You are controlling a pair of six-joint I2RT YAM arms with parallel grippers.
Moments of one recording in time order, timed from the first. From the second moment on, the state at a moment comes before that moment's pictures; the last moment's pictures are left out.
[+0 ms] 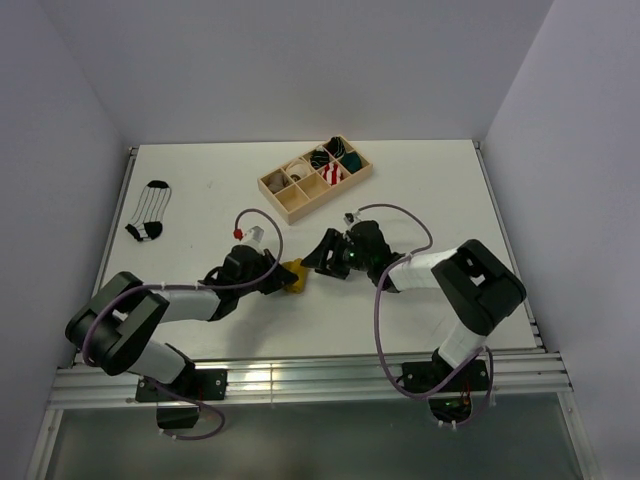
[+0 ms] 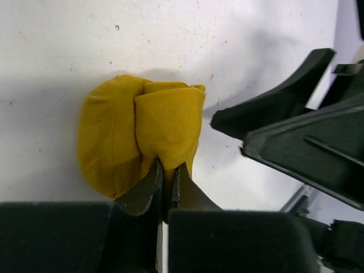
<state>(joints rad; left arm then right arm) -0.65 1.46 0.41 0.51 0.12 -0.94 0.61 1.65 0.63 0.50 -0.36 0.99</state>
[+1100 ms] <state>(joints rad) -0.81 1.44 0.59 0.15 -0.14 -0.95 0.63 1.79 0.86 0.19 -0.33 0.86</state>
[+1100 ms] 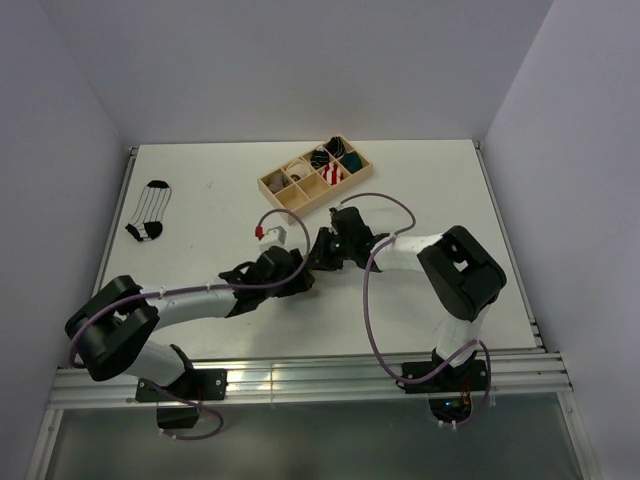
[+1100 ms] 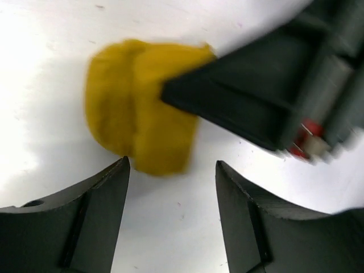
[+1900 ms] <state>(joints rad) -1.14 1.68 0.88 -0.16 -0.78 -0.80 0.66 1.79 0.98 -0.05 -0.26 0.80</state>
